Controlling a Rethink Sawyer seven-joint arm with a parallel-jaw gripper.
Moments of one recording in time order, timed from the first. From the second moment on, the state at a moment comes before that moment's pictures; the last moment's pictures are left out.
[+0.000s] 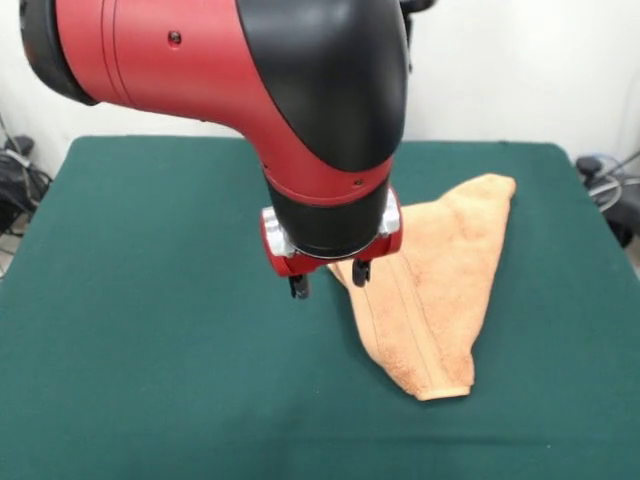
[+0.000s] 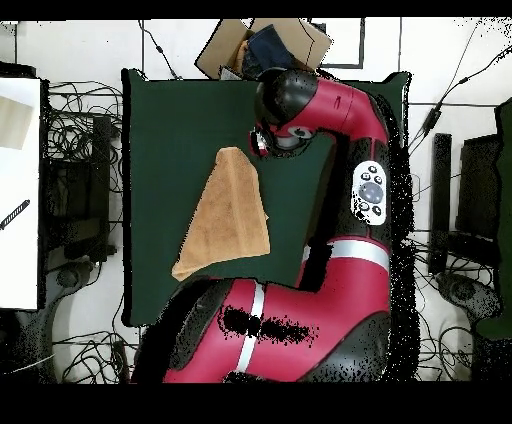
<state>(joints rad) -0.24 -0.27 -0.01 0.91 0.03 1.26 1.25</state>
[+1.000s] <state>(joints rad) -0.39 -0.33 0.06 1.22 0.03 1.15 1.25</state>
